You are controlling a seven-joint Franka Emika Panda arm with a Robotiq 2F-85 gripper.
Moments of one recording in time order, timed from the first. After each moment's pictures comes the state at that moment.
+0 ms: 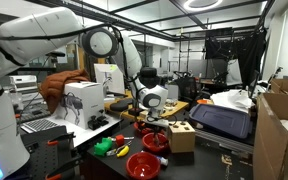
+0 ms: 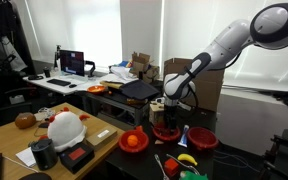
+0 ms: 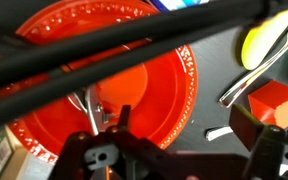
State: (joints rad) arm -0.16 1.09 0.21 -1.50 0.00 2.41 -1.07
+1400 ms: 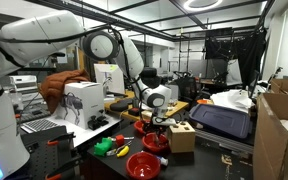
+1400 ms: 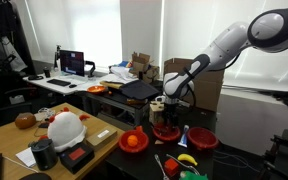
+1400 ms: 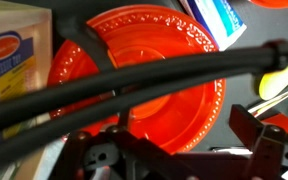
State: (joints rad) arm -0.16 1.12 0.18 -1.42 -0.04 2.37 -1.26
